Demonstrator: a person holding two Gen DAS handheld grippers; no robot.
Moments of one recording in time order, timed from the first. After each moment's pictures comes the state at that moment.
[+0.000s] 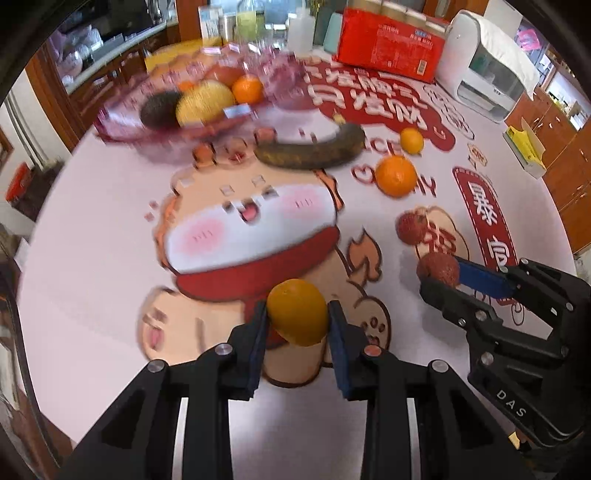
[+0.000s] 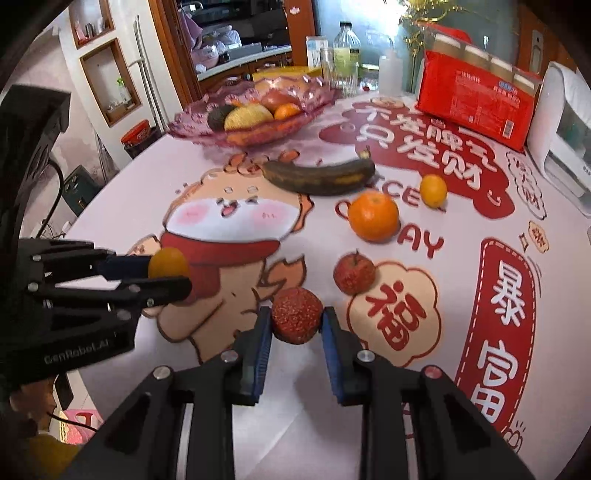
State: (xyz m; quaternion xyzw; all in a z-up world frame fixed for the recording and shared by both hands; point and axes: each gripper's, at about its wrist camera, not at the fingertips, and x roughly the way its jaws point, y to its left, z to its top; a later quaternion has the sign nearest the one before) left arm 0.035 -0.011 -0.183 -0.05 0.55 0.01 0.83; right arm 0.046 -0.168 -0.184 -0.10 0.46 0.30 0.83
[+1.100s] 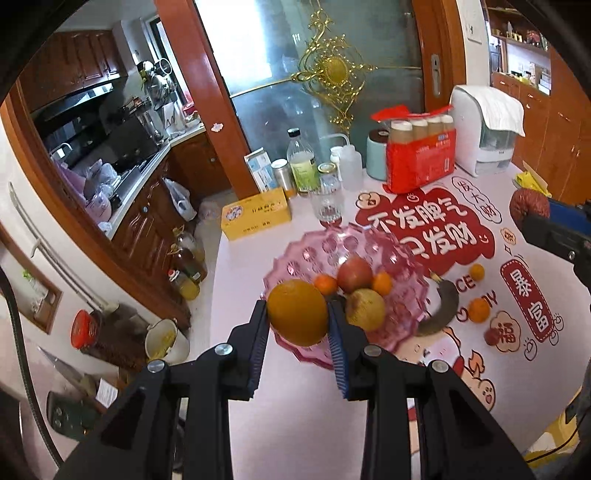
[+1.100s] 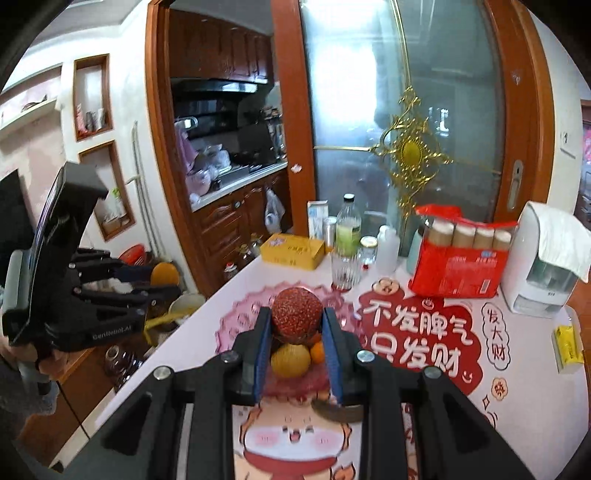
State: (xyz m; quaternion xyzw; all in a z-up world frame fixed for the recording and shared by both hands) left arm 0.125 0.164 0.036 0.12 0.41 -0.01 0.90; right arm 0.085 -0.057 0.044 -0.03 0.27 0.25 0.93
